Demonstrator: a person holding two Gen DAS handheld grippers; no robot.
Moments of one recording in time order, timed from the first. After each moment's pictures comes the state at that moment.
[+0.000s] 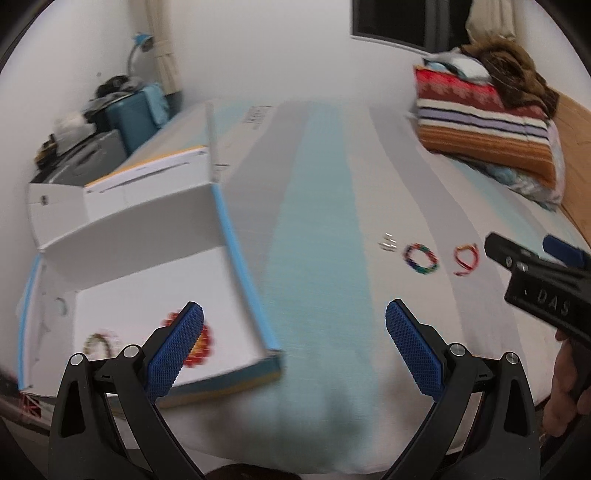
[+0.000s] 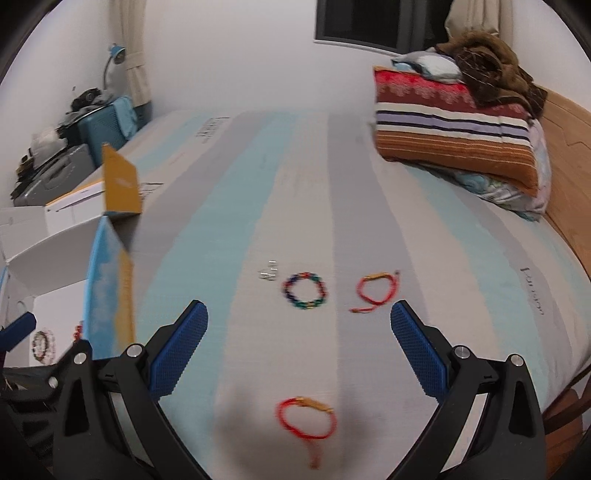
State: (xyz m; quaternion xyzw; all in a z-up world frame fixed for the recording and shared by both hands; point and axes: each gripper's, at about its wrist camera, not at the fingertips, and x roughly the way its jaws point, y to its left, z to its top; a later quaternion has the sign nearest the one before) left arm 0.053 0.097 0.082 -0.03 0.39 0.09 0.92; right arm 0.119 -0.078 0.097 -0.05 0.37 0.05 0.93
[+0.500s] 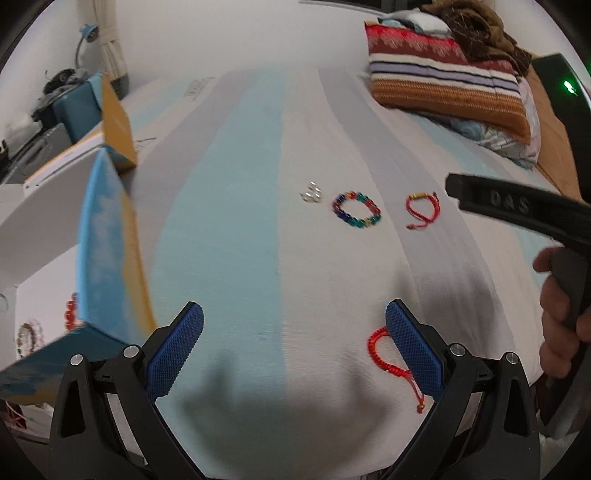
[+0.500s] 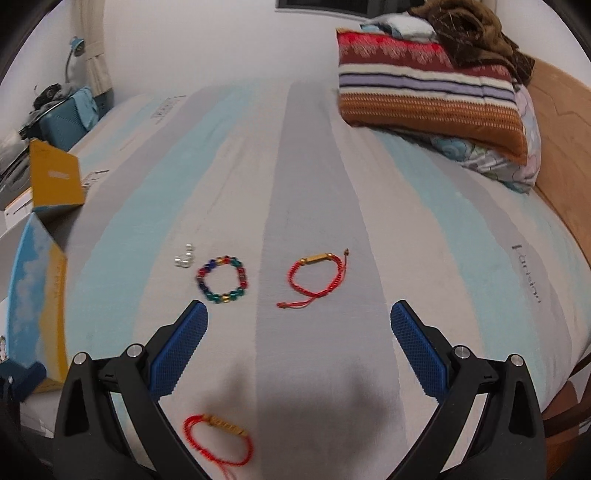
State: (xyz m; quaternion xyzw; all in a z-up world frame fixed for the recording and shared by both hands) left arm 0.090 0.013 0.012 -0.02 0.44 0.02 0.90; right arm 0.184 -0.154 0.034 -0.03 0.42 0.01 0.91
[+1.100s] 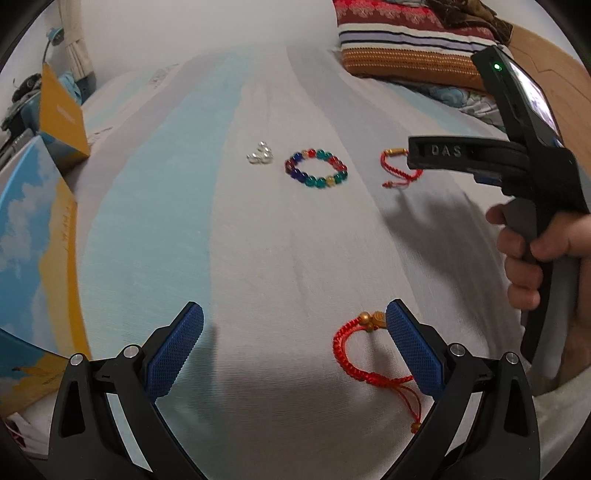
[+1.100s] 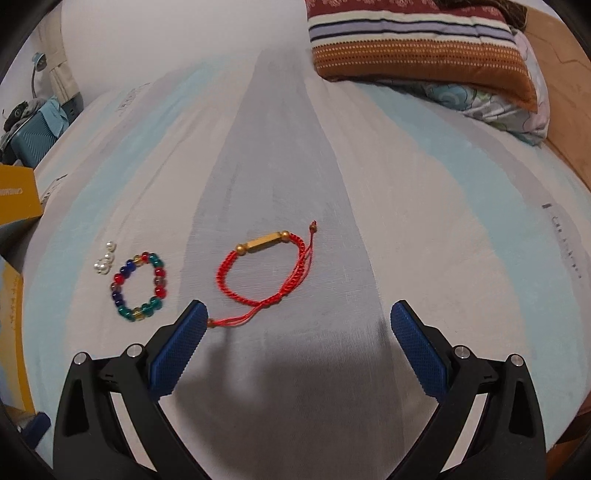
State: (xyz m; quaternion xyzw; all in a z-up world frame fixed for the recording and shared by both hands) left arm 0.114 -0.024 -0.045 0.00 0.46 -0.03 0.89; right arm 0.248 -0.199 -0.046 0.02 0.46 0.00 0.89
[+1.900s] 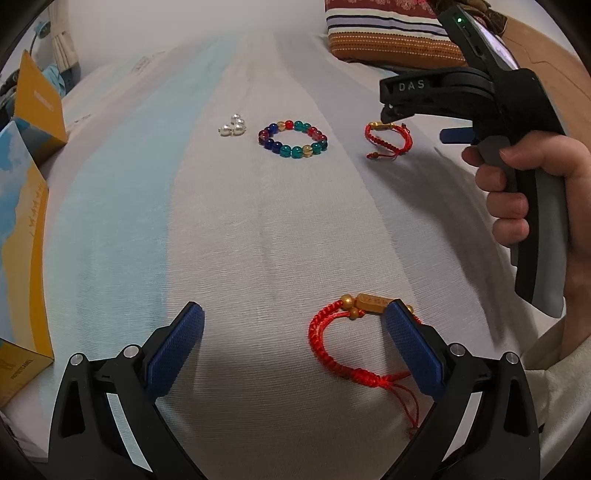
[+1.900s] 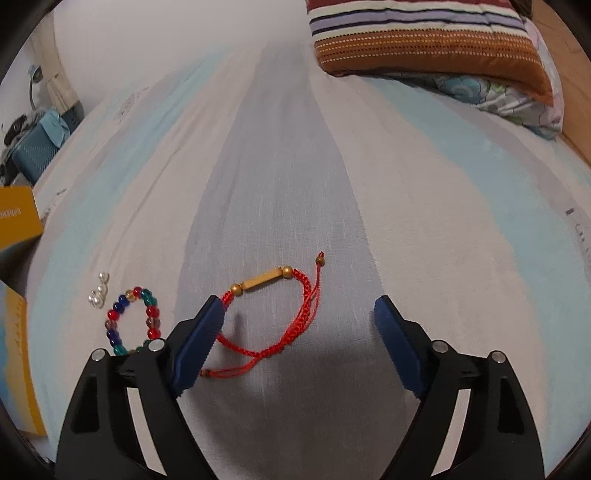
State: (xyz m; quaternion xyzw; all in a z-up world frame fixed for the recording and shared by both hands) left arm 0.116 -0.036 -0.070 -0.01 0.48 -0.05 0.88; right arm 0.288 -0.205 -0.051 0.05 0.47 0.02 0.88
